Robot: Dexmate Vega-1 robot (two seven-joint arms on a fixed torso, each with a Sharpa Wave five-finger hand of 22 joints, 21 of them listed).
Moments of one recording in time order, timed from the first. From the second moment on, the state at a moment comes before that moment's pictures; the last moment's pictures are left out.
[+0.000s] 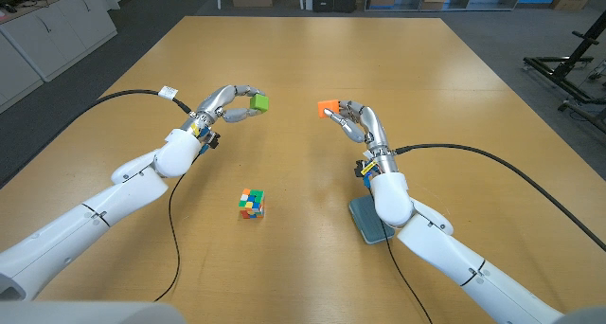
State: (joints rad) left arm 1.03 0.84 0.36 -1.78 0.09 -0.17 0.27; left_hand 0.89 -0.07 0.61 -0.18 0.17 0.67 -0.15 0.42 0.19 0.75 -0.19 0.26 0.20 0.51 -0.05 0.20 0.18 0.33 -0.02 0.20 0.17; right arm -1.17 -0.58 -0.52 -2.02 -0.15 -0.08 -0.61; right_hand 0.67 -0.02 0.40 -0.15 0.18 0.71 -0.08 0.43 0.21 0.94 -0.16 0.36 0.23 0.78 -0.09 0.41 0.28 0.58 0.05 0.67 0.19
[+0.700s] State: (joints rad) left arm 1.06 0.71 0.34 -1.65 -0.08 -0.49 0.28; left_hand 0.89 -0.07 0.62 -0.19 0.17 0.68 -0.15 0.42 0.19 0.76 -0.18 0.26 0.20 0.52 -0.05 0.20 0.18 0.34 -0.02 0.20 0.17; right arm -1.15 -0.54 -0.50 -1.96 -0.11 0.06 -0.58; right_hand 0.67 -0.02 0.40 -0.15 0.18 0.71 -0.08 0.43 0.21 0.94 -0.16 0.36 0.23 0.78 -0.09 0.41 0.28 0.58 0.05 0.67 0.19
